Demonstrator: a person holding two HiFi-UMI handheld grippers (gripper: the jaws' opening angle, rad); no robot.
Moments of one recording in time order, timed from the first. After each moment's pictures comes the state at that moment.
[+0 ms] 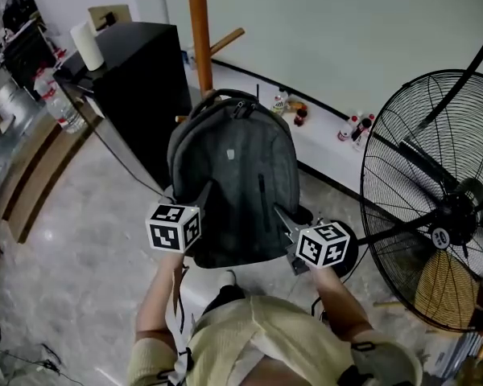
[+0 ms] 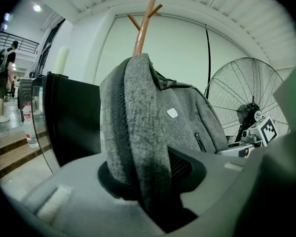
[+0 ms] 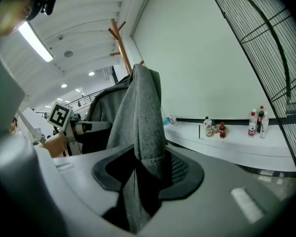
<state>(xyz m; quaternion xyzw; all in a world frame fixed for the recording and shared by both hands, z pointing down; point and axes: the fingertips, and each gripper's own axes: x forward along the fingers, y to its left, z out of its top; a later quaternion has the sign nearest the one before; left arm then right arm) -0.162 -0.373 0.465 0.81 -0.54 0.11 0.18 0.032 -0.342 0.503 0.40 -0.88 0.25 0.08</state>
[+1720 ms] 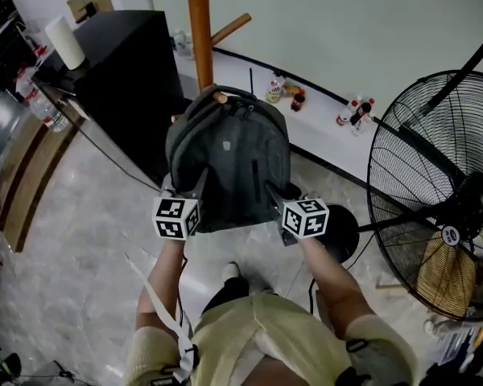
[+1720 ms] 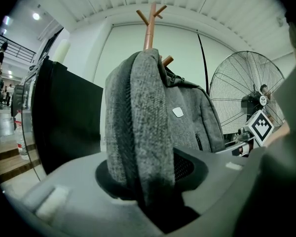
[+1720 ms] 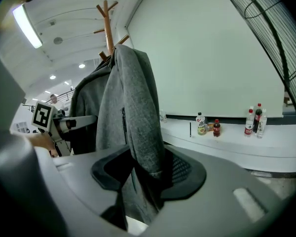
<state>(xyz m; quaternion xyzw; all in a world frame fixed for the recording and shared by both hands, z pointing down) -0.197 -0.444 0.526 0.83 -0.54 0.07 0.11 0.005 -0.427 0.588 0.46 -0.85 0.23 0.12</state>
